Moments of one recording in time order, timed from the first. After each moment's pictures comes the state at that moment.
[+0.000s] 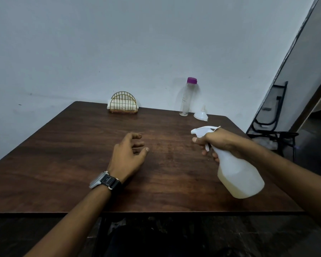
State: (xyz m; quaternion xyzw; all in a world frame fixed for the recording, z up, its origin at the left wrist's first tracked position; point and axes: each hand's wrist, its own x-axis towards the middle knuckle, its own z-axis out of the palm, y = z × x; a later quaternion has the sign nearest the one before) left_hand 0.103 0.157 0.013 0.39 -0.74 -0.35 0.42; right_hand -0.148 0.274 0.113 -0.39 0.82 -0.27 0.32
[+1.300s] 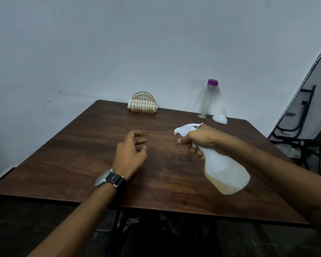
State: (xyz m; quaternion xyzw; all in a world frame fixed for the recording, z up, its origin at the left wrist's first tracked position) left_hand 0.147 0.147 0.015 0.43 -0.72 -0.33 0.44; right_hand -0.061 0.224 0.120 -0.46 0.79 -0.23 0.34
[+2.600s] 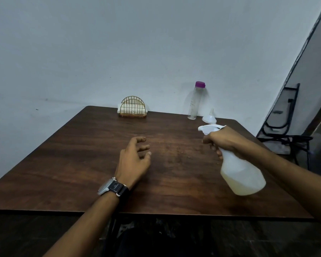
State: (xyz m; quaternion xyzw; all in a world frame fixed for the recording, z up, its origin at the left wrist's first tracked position) left_hand 0.116 0.162 0.013 0.40 -0.74 -0.35 0.42; right_hand -0.135 0.265 0.118 -0.41 0.81 -0.33 0.25
